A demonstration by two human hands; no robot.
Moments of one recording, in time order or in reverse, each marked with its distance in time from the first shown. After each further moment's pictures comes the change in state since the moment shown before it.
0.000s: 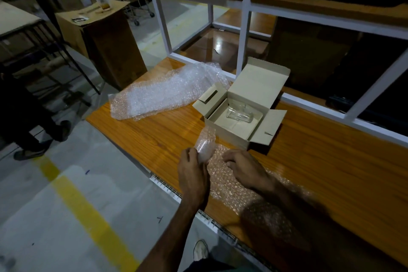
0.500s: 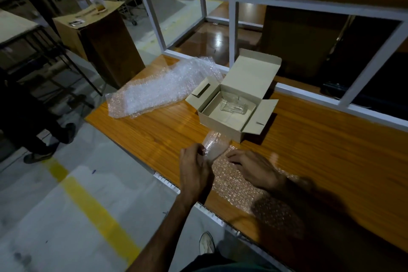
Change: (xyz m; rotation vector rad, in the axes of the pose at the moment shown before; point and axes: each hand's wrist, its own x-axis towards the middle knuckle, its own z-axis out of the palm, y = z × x) left_hand -0.014 0.009 -0.005 -0.141 -0.029 0.168; right_hand -0.037 0.035 -0.005 -0.099 -0.070 -0.116
